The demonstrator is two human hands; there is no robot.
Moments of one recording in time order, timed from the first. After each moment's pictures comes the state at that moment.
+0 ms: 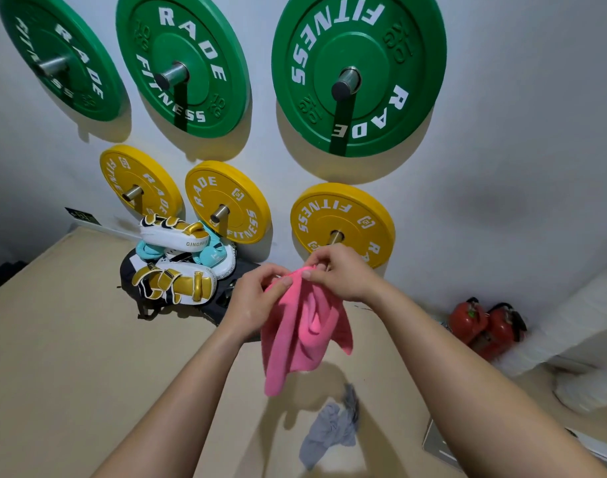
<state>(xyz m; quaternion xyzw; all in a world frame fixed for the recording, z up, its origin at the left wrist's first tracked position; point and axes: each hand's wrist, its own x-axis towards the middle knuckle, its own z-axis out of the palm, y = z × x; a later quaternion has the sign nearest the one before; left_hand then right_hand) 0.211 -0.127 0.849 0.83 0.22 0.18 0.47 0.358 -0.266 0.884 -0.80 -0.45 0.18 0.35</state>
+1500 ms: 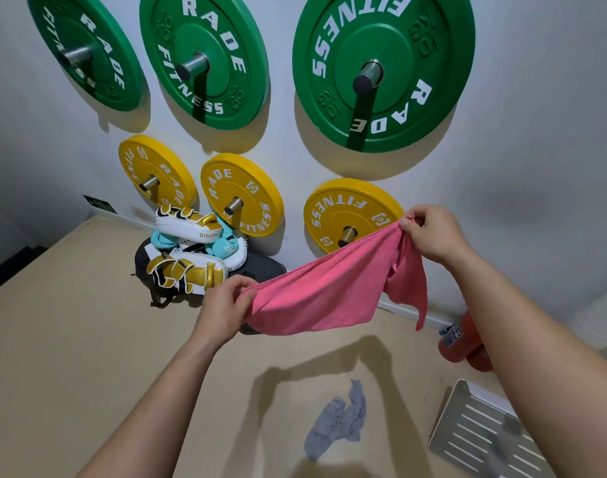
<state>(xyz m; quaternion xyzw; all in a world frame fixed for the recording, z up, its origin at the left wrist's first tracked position) 0.156 -0.089 0.829 0.84 0.35 0.17 0.38 0.460 -0.317 0.888 -0.89 -0.28 0.05 0.35</state>
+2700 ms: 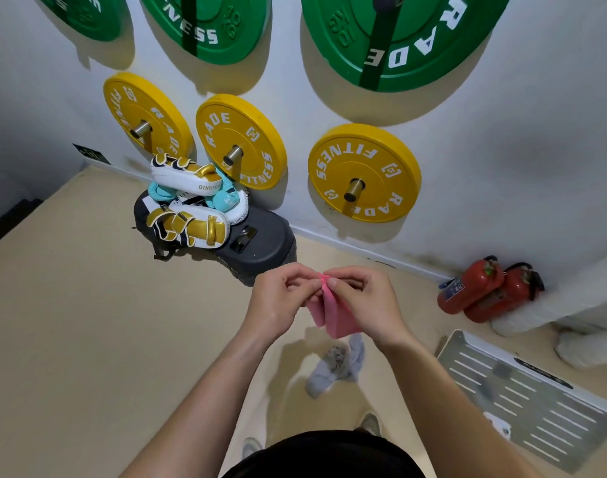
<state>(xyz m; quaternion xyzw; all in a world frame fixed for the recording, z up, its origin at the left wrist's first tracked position) 0.158 -0.180 0.821 0.74 0.29 0.14 0.60 0.260 -0.307 0.812 -0.69 -0.20 0.29 0.63</state>
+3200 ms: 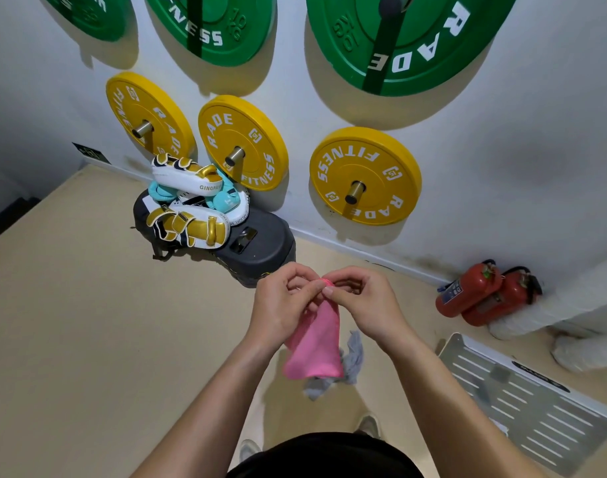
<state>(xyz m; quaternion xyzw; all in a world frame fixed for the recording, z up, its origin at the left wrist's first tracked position) 0.146 -0.184 0.823 0.72 0.29 0.19 0.60 0.253 -0.304 0.818 -0.68 -0.25 0.31 0.62</state>
